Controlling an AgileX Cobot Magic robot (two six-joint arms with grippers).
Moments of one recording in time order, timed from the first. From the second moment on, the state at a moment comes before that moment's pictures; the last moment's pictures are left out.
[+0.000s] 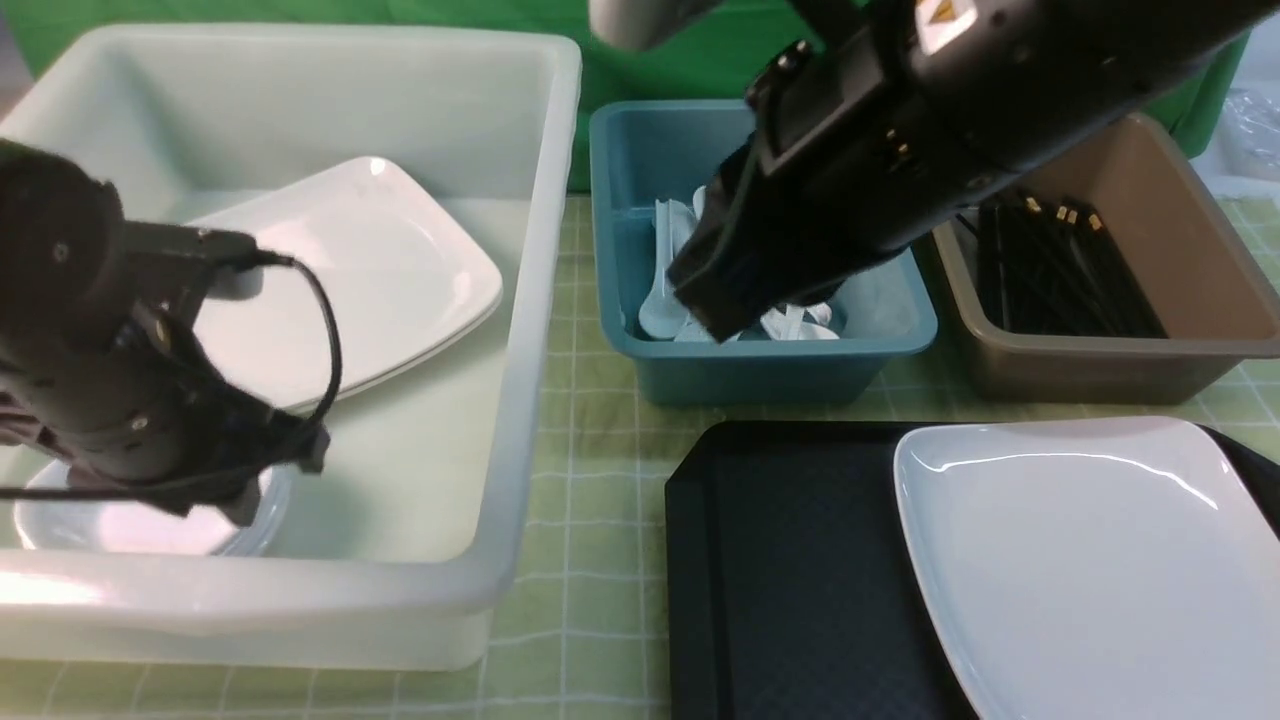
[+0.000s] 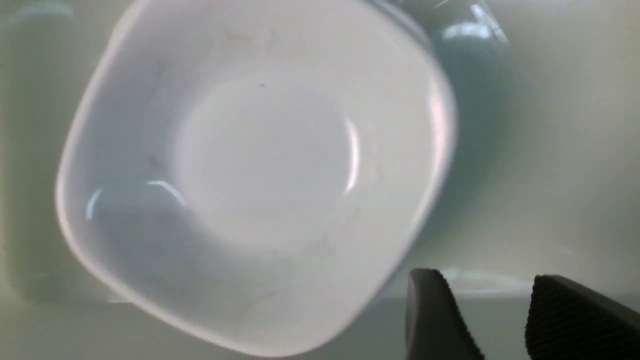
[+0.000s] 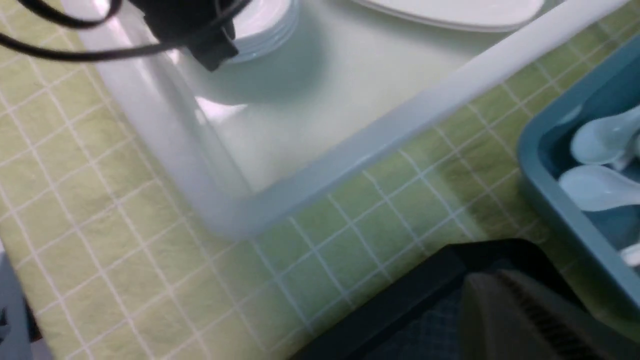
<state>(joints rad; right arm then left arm) 0.75 1.55 -1.68 0.11 0.98 -0.22 -0.23 1.43 -1.04 0.07 0.97 -0.21</state>
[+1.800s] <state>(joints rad) 0.26 0.80 -1.00 -0.10 1.05 -0.04 -0.80 2.47 -2.13 -0.34 0.81 -0.10</state>
